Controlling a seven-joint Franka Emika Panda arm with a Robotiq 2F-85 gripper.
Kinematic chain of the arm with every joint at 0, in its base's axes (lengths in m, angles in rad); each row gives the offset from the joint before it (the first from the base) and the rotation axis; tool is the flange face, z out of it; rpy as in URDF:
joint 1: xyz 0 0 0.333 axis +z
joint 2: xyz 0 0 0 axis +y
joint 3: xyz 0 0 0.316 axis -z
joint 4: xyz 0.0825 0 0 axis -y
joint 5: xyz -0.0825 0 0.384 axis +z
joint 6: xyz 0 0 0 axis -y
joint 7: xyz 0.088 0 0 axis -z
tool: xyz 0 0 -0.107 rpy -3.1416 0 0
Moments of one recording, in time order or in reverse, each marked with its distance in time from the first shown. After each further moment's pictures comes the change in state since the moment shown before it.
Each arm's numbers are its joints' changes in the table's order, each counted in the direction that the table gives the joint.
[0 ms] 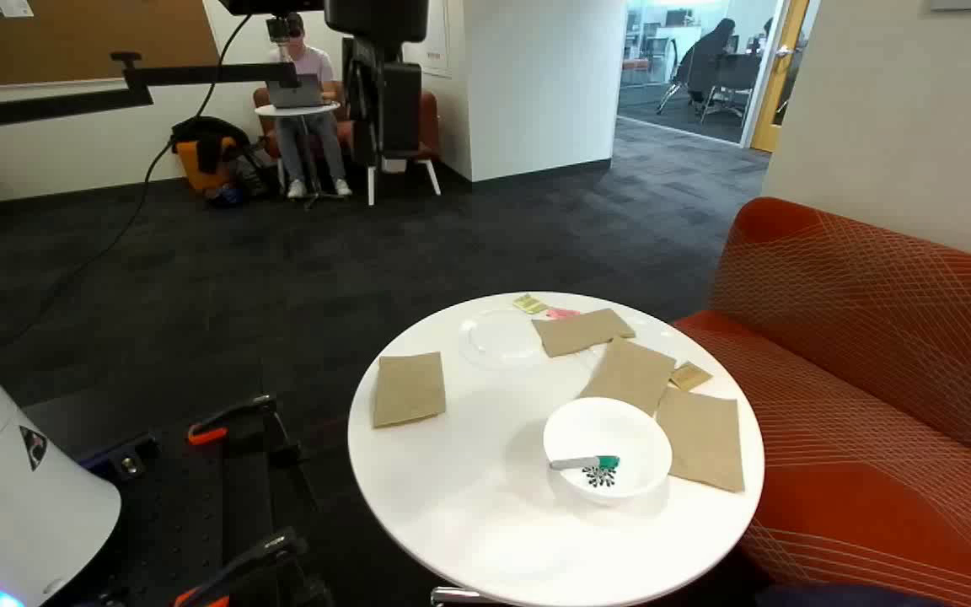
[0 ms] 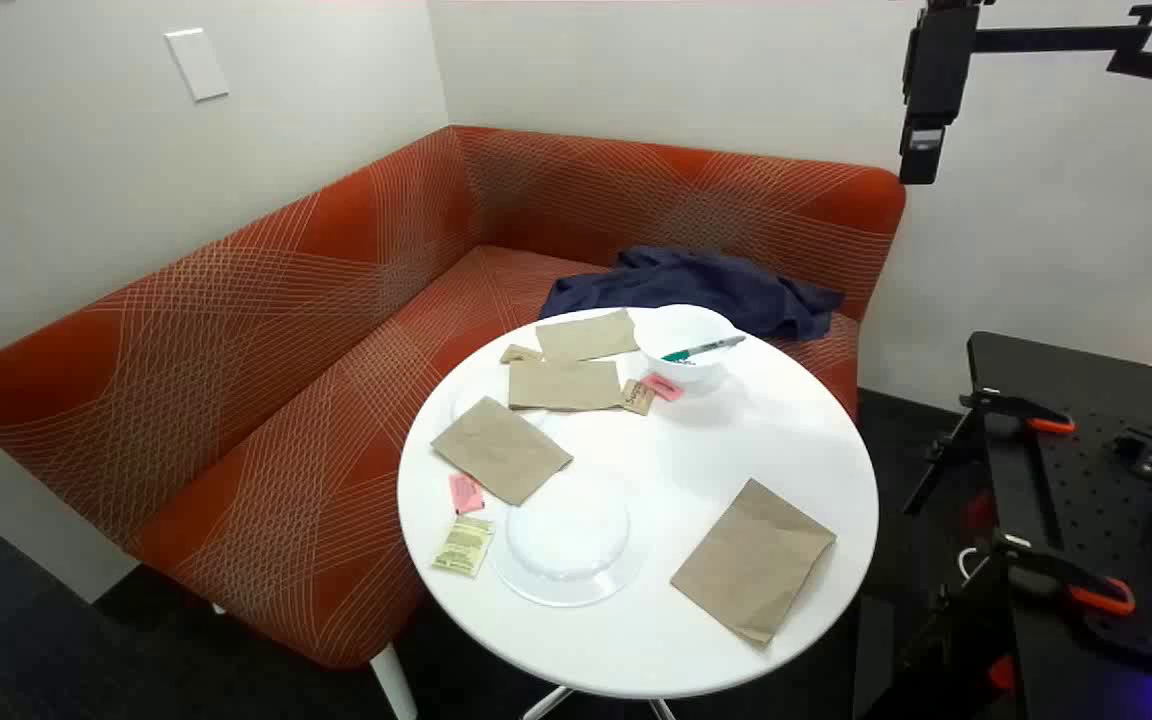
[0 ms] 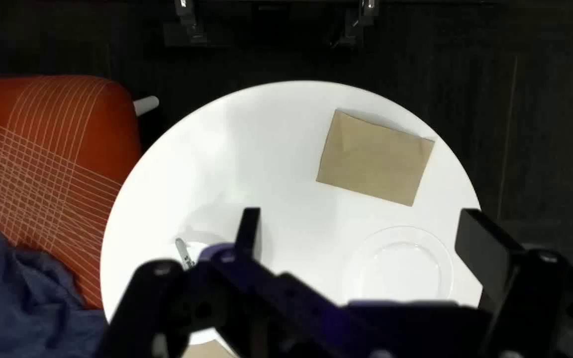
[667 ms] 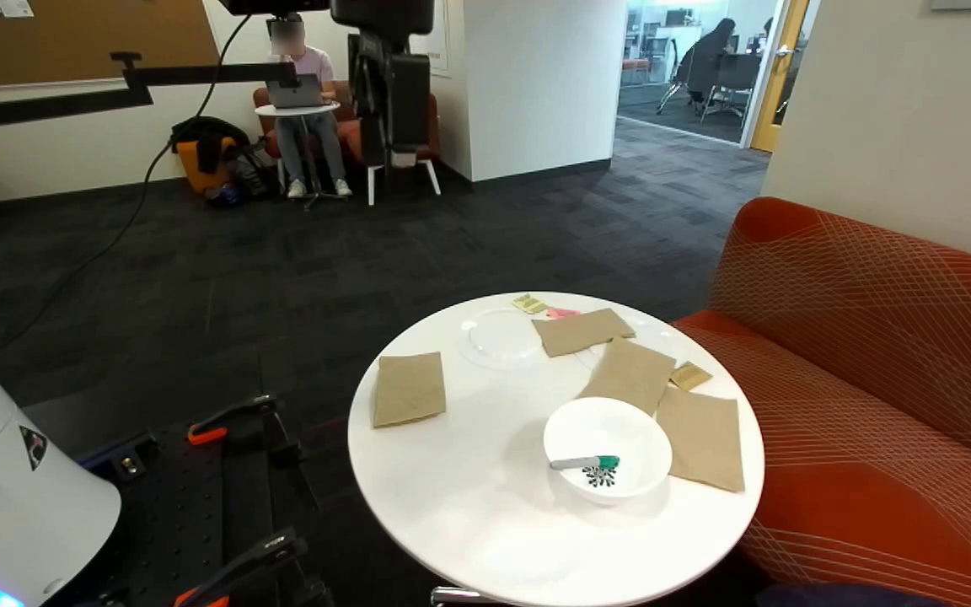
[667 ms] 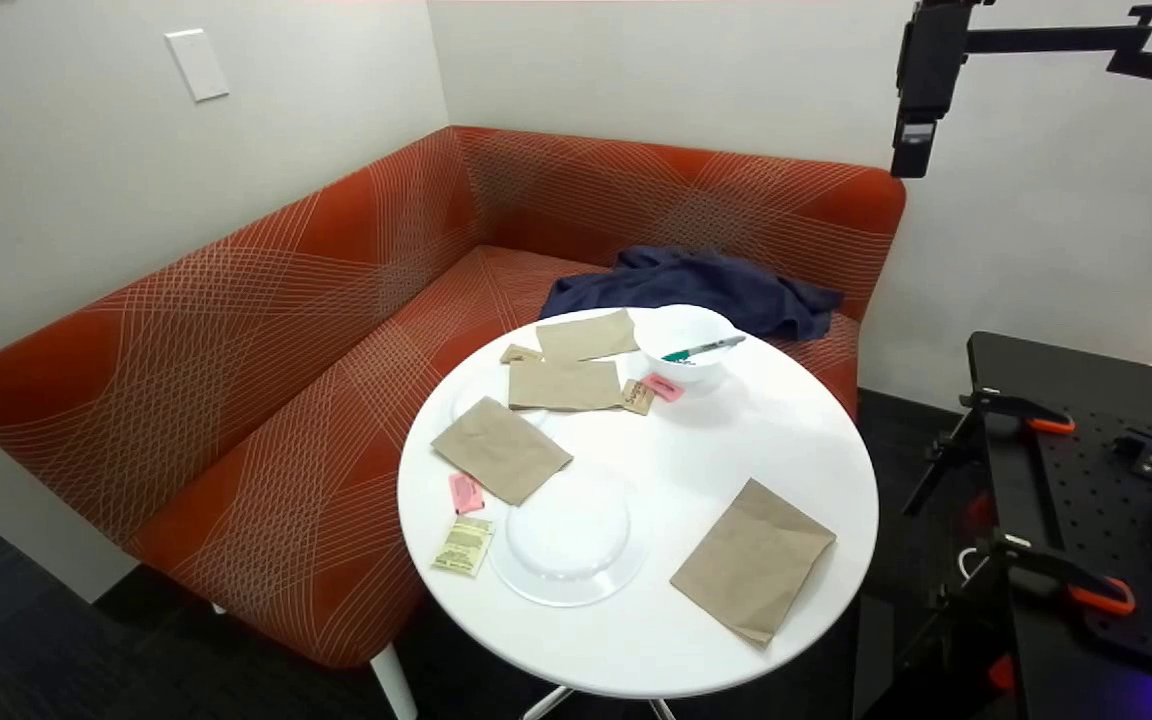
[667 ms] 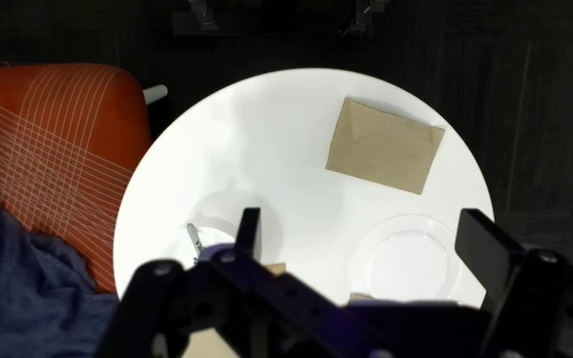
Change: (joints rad) arm -0.007 0.001 0.000 0.009 -0.019 0.016 0.000
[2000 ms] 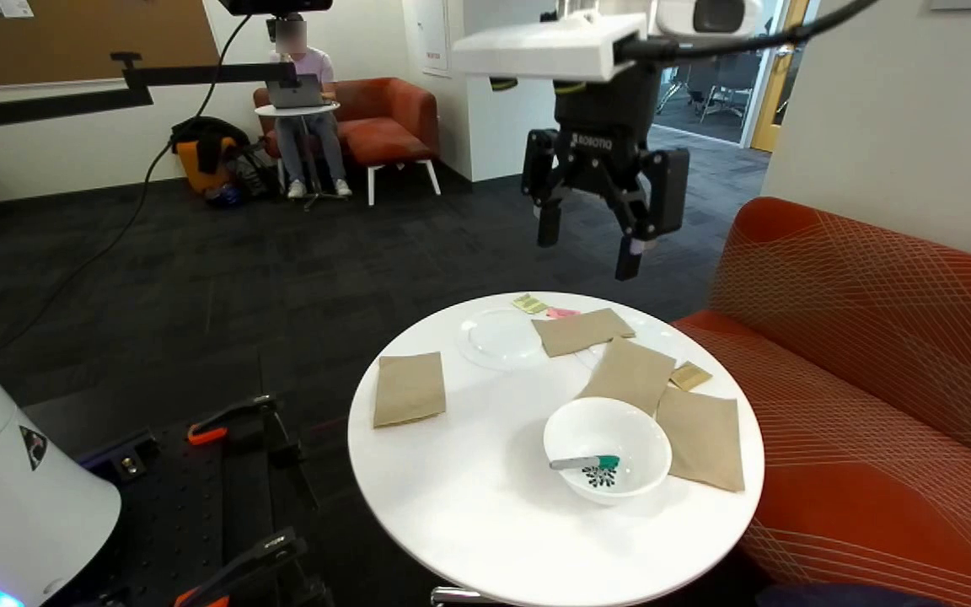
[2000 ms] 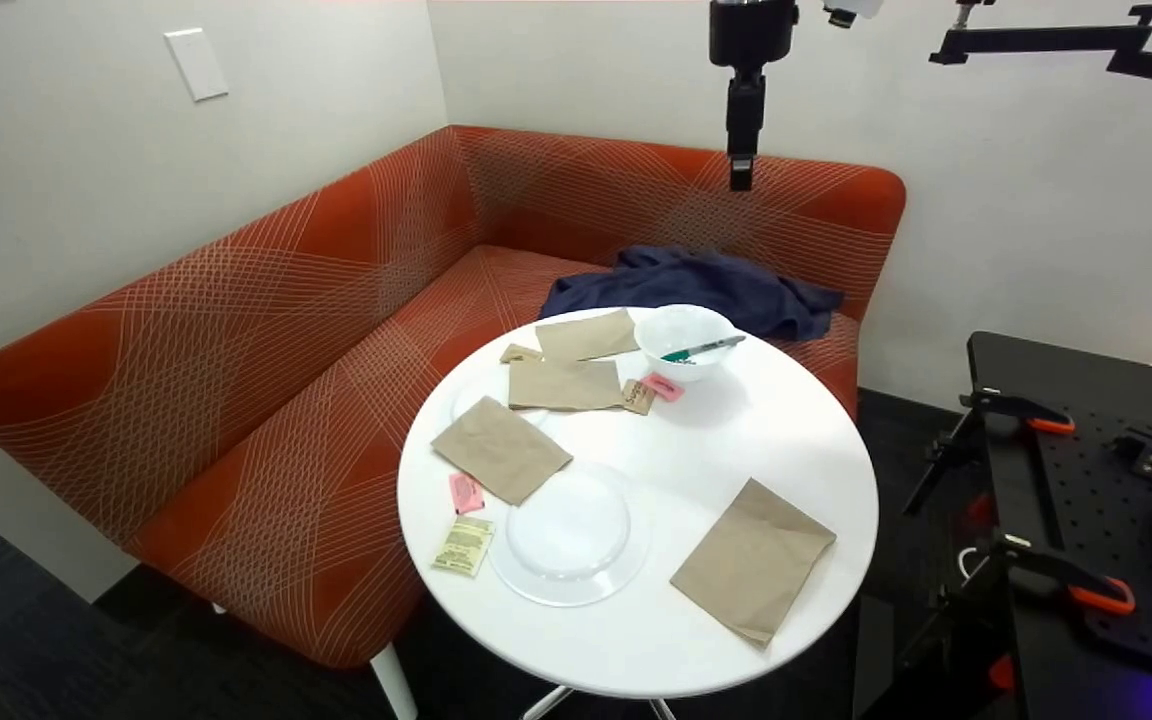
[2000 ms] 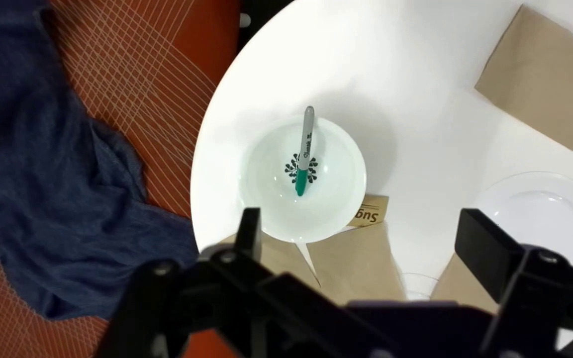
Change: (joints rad) arm -0.085 0.497 0.064 0.335 -0.127 0.203 -0.292
